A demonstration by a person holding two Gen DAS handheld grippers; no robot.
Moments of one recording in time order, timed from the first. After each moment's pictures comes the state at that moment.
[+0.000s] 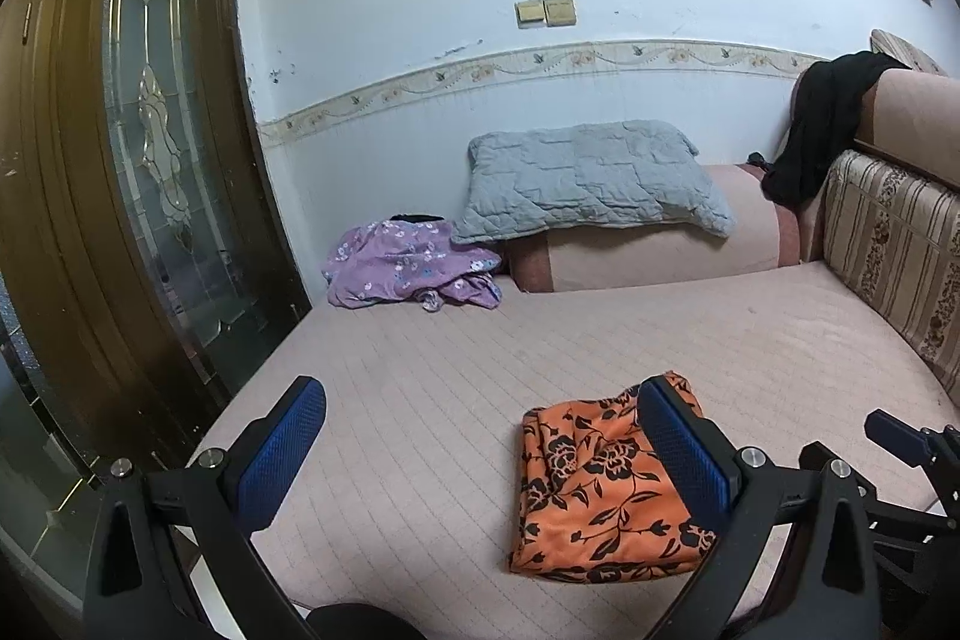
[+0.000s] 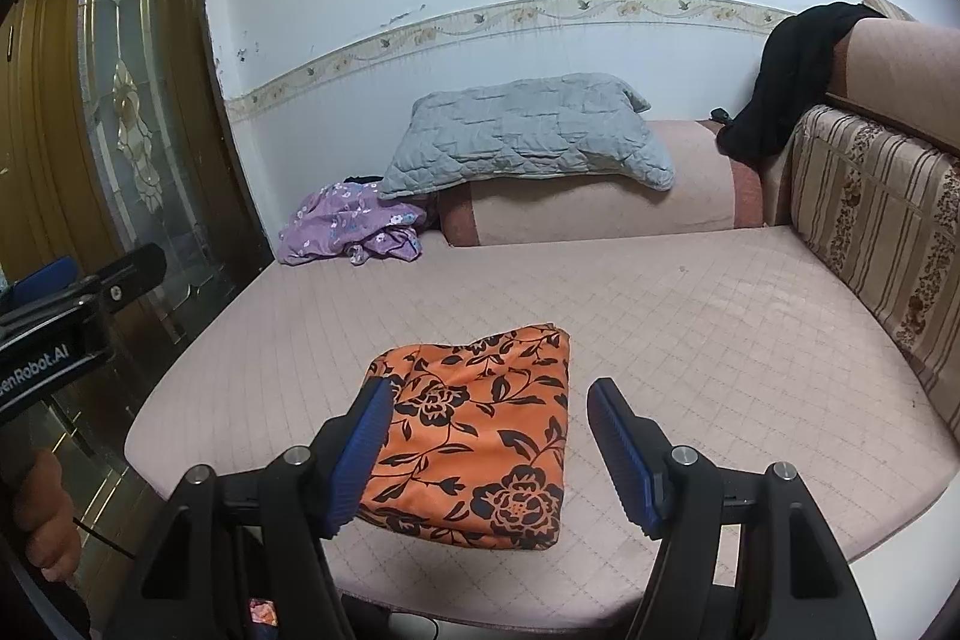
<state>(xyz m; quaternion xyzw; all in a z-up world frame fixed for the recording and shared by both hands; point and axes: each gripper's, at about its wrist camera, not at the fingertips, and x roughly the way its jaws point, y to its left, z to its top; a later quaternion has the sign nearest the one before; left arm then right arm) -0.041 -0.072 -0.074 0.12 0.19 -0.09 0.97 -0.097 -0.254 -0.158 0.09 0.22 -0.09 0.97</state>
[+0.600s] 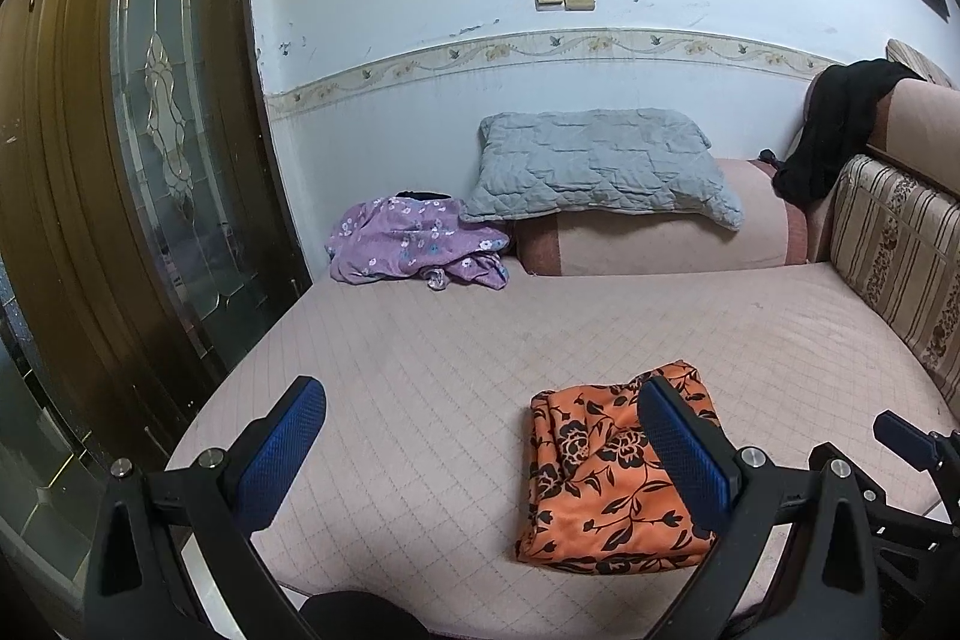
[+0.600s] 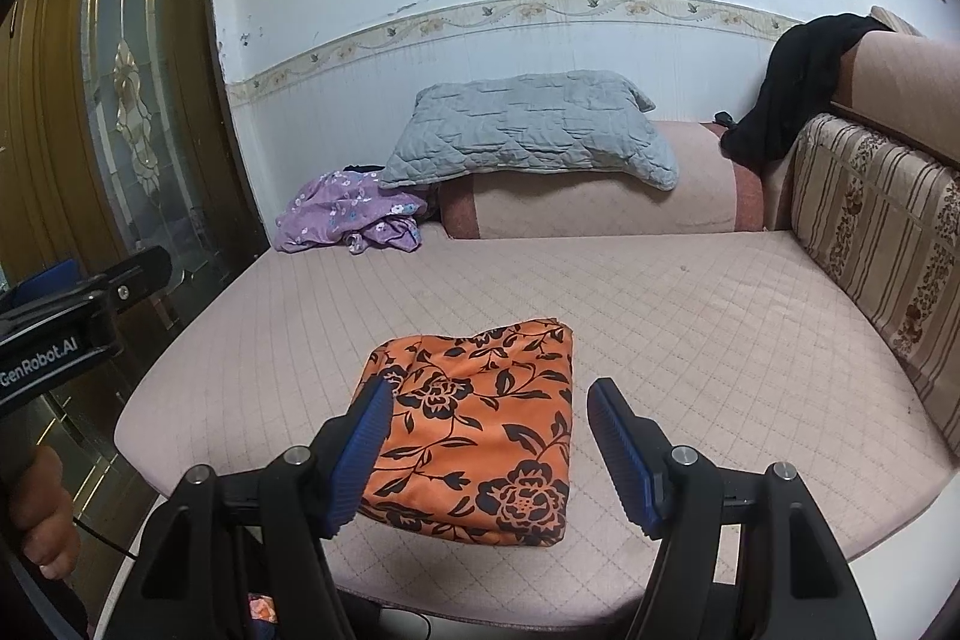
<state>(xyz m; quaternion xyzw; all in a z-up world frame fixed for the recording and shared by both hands) -0.027 -0.055 -0.084 0.10 0.21 -0.08 0.97 -0.091 -0.243 -0.160 0.07 0.22 -0.10 0.97</state>
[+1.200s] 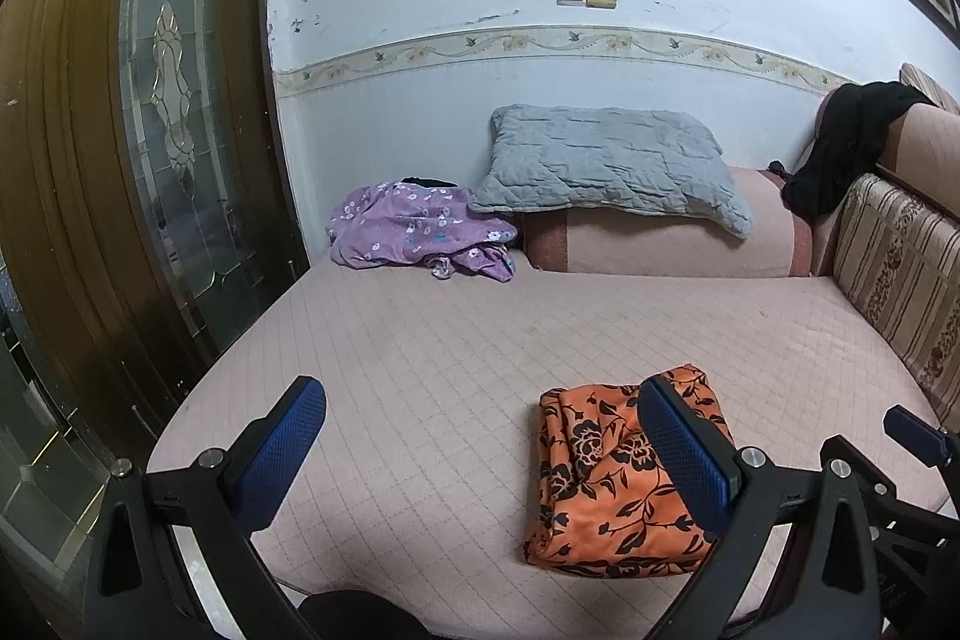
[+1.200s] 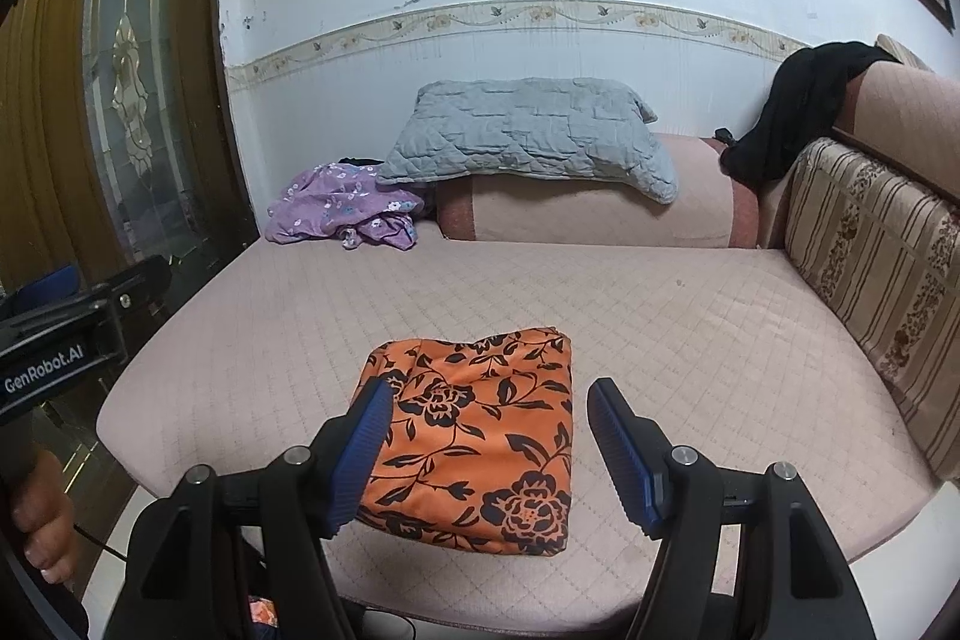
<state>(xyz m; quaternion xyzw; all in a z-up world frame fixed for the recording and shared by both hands) -0.008 -0.029 -0.090 0.07 0.22 -0.08 0.97 -0.076 -0.220 -0.150 0.04 0.23 -0.12 0.97</state>
